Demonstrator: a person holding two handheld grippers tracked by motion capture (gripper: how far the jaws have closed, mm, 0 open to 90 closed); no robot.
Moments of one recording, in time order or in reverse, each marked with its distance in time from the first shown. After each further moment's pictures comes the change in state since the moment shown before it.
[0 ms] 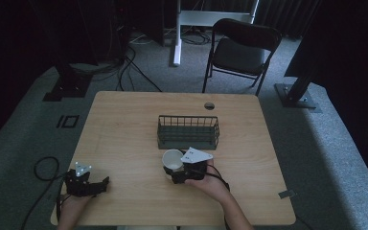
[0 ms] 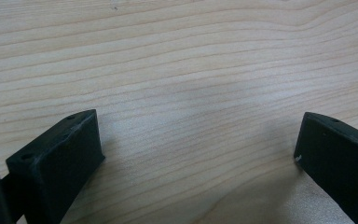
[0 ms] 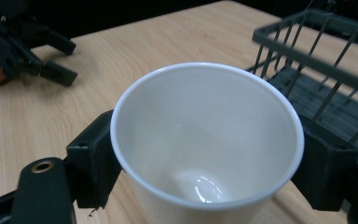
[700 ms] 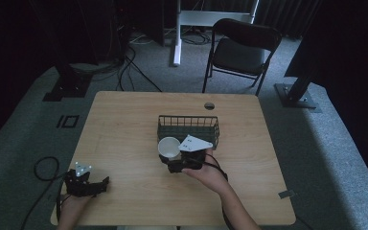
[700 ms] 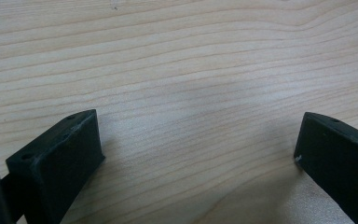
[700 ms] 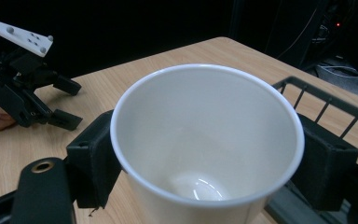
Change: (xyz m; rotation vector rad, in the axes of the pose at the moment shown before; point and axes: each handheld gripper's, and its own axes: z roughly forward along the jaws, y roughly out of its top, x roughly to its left) left arm 0.000 0.000 0.000 0.000 0.000 -0.001; right arm -0.004 0.048 -0.007 -0.065 -0.003 -0.010
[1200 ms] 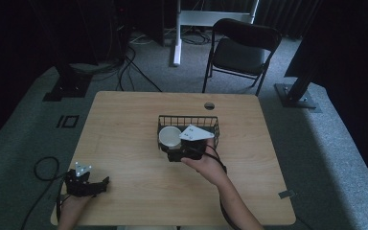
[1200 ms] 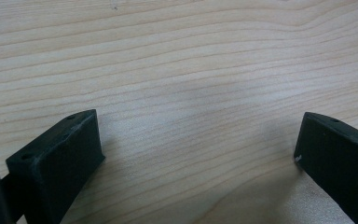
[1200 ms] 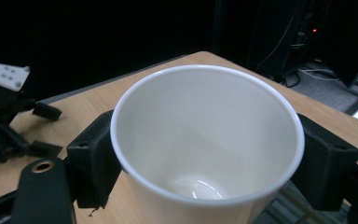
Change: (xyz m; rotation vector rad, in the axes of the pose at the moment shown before) left arm 0.000 0.000 0.000 0.000 0.000 0.000; right arm -0.014 0.025 0.001 -0.031 -0.065 0.037
